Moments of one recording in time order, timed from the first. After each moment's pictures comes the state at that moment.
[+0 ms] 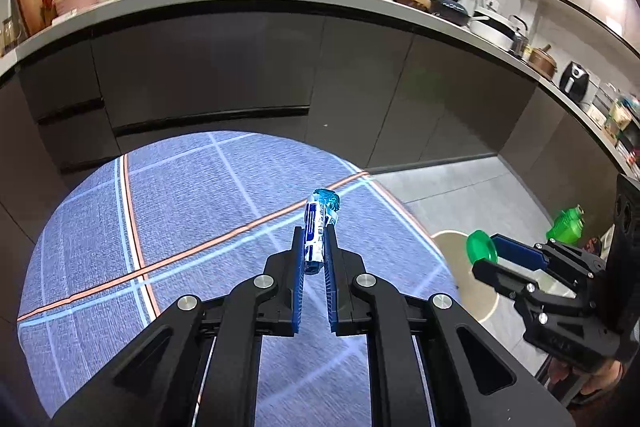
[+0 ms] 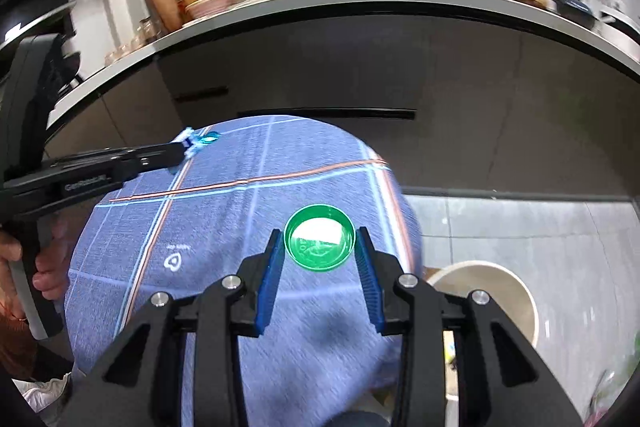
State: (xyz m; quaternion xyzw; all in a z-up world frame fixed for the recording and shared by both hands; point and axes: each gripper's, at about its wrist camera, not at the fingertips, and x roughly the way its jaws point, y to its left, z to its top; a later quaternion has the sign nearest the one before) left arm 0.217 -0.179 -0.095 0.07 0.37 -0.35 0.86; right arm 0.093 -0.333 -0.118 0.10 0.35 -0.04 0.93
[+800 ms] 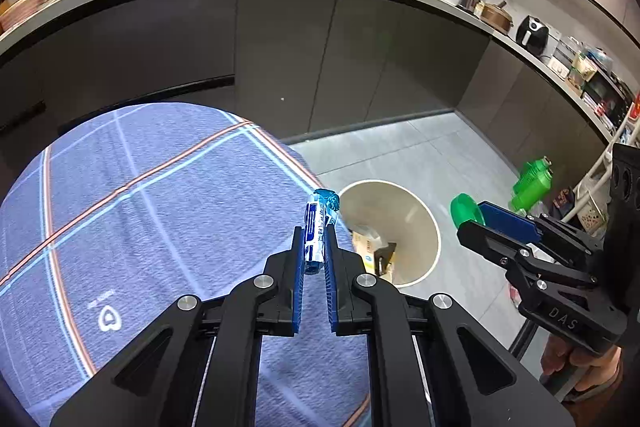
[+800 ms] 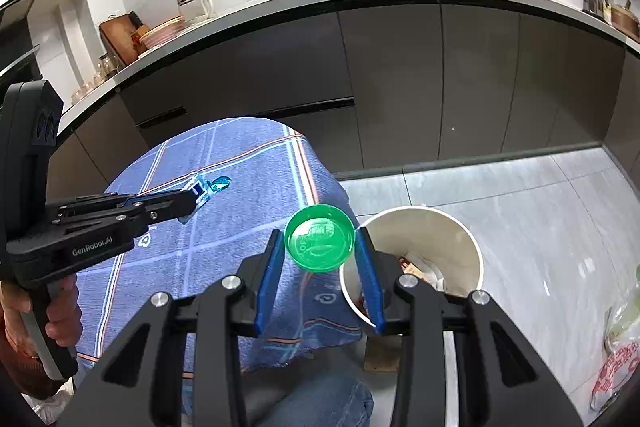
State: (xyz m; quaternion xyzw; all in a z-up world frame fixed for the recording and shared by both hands) left arm 0.136 -0.261 -0.130 0.11 0.40 -0.42 0.81; right arm 0.001 -0.381 -0.129 0.16 0.33 -0.11 0.92
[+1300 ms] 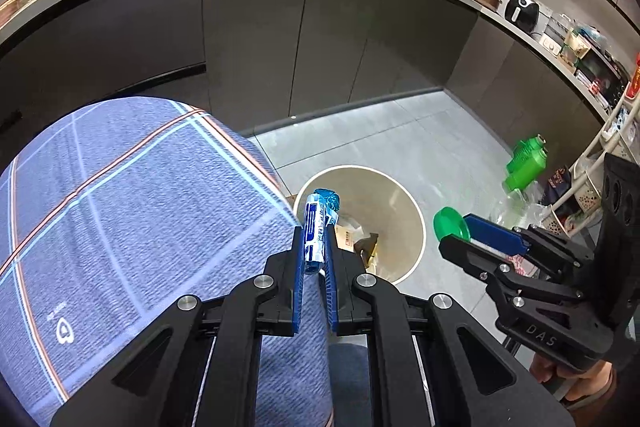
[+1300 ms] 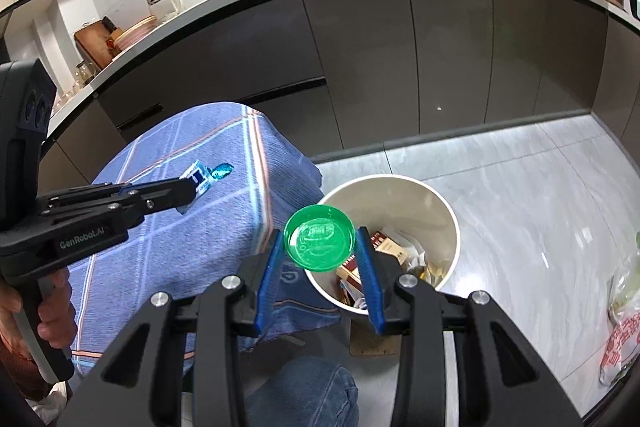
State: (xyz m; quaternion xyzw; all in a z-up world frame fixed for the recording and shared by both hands) left arm 0.125 -0.315 -0.154 0.14 0.42 -0.43 0.79; right arm -0.015 -0.416 -0.168 0.19 0.36 -0.14 0.90
